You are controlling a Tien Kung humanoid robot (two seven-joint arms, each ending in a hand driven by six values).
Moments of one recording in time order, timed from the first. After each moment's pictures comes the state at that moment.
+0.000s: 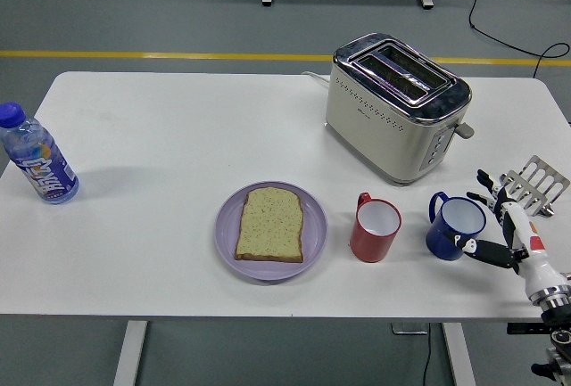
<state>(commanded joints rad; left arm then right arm) -0.19 0.02 -0.49 -0.25 -0.23 0.22 0.02 0.13 -0.36 0.99 1.10 -1.08 -0.28 0.55</state>
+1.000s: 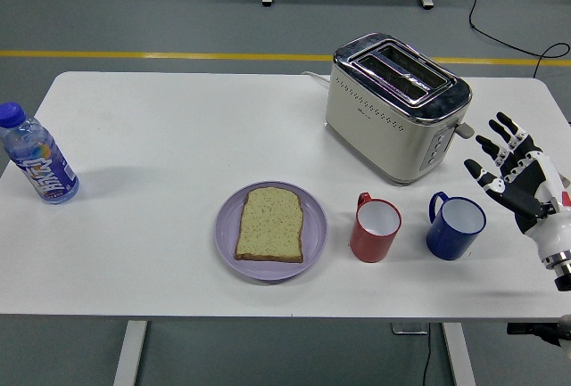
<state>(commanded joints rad) -0.18 0.02 -0.50 -0.25 -0.21 0.22 0.02 0.06 -0.36 1.23 1.47 -0.81 -0.14 0.35</state>
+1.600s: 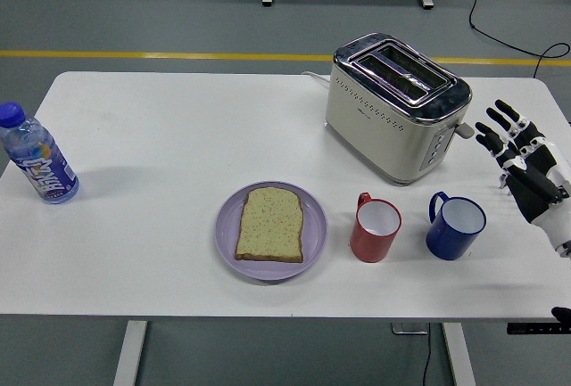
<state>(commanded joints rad) -0.19 0.02 -0.49 -0.25 -0.23 0.22 0.02 0.05 -0.35 1.37 1.54 -0.69 0.06 0.12</state>
